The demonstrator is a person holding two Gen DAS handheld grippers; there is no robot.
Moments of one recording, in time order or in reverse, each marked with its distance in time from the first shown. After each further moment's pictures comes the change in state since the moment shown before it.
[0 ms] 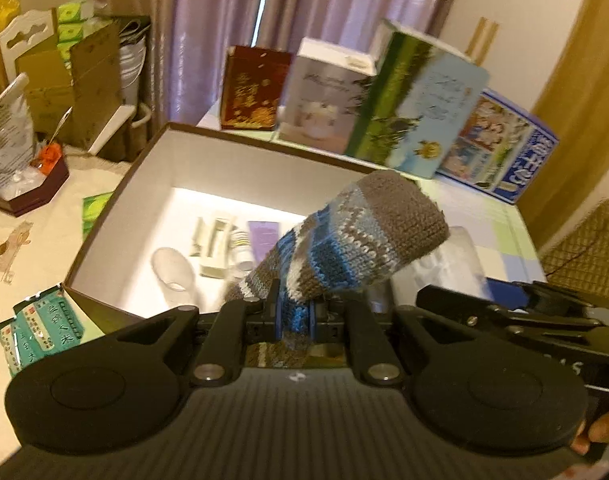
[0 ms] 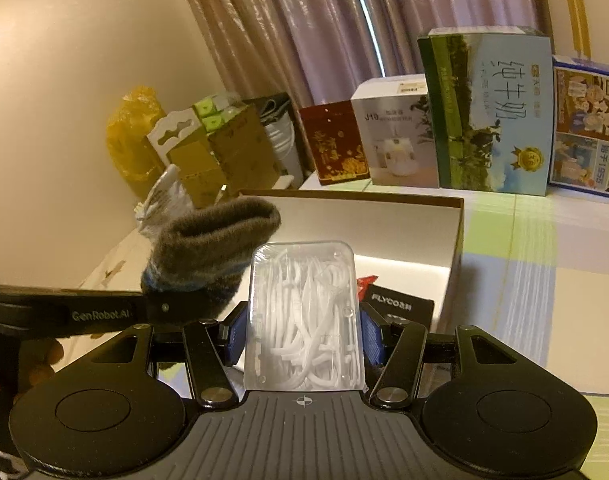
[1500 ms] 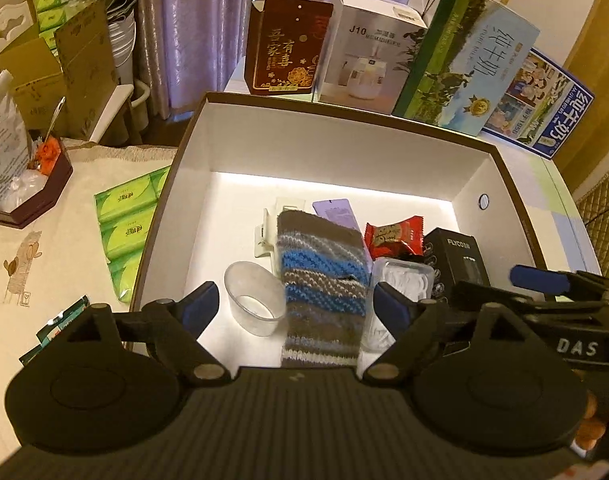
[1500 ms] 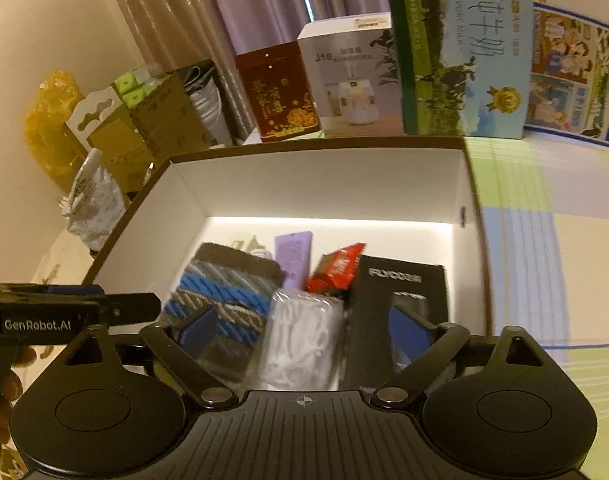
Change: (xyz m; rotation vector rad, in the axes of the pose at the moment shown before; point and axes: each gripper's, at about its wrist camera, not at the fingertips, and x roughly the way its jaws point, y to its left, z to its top) left arm 0.055 0.073 0.024 0.110 0.134 0.011; right arm 0.072 0.017 -0.009 0.110 0.089 -0.227
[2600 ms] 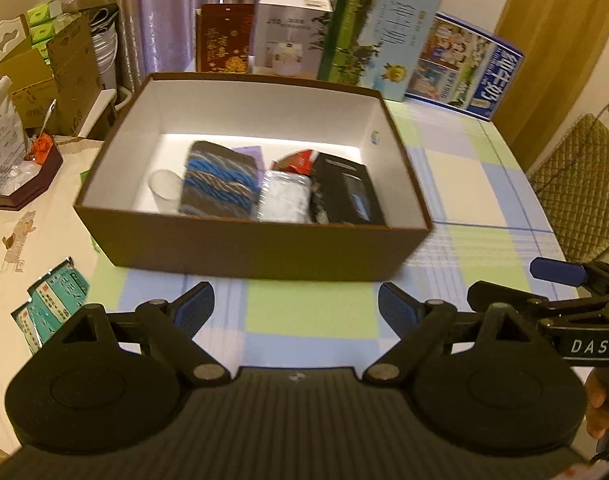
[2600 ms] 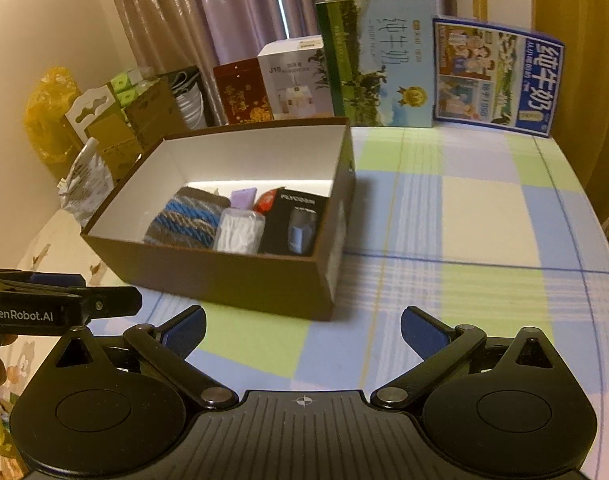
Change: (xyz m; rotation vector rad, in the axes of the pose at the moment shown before) left arm -0.095 -0.111 -0.101 0.048 -0.018 -0.027; right arm -0.153 -0.053 -0.095 -0.021 -0.029 -0.059
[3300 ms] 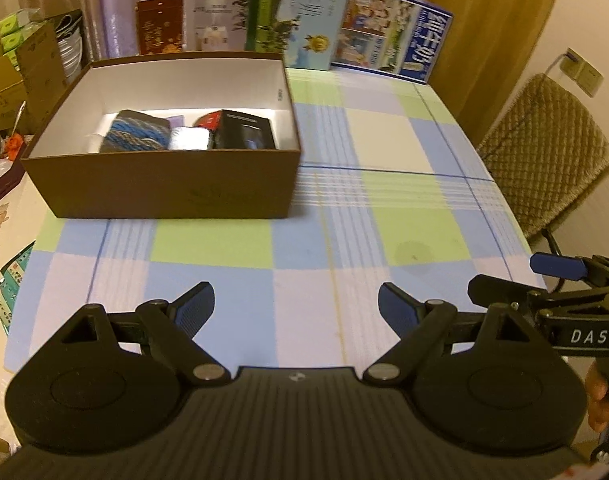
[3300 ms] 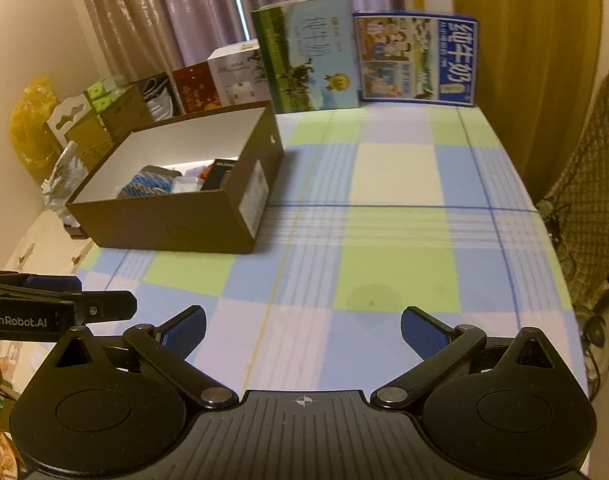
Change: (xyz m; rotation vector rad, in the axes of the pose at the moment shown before) left arm -0.035 -0.102 -0.071 0.069 0.012 -0.061; right arm -0.097 -0.067 -0.077 0.061 -0.014 -0.073
